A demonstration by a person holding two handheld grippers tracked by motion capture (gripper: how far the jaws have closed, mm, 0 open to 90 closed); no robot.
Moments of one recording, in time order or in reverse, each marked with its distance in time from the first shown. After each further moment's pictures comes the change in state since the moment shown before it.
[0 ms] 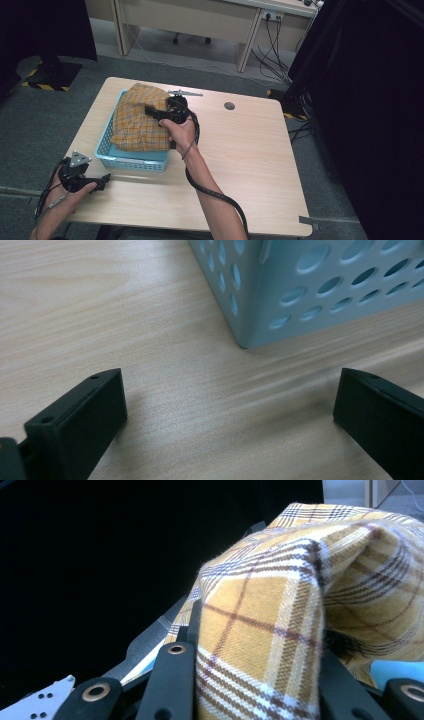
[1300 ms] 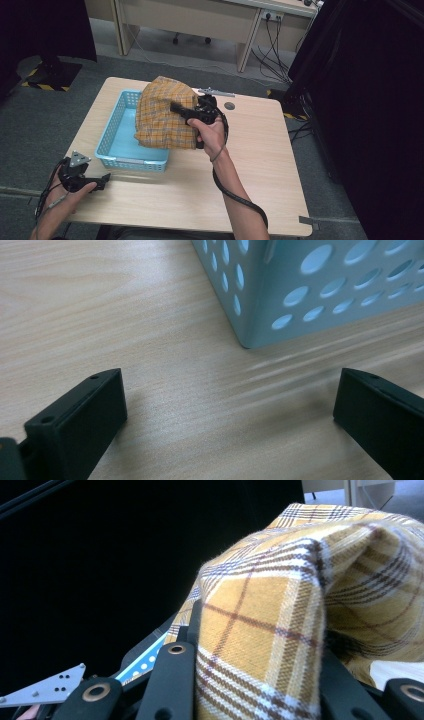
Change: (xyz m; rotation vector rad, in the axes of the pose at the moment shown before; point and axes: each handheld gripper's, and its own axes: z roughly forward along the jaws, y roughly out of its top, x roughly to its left) left arm 0.000 0.000 0.000 0.002 0.006 -0.005; right arm -0.023 0.009 -0.075 -0.076 -0.006 -0.027
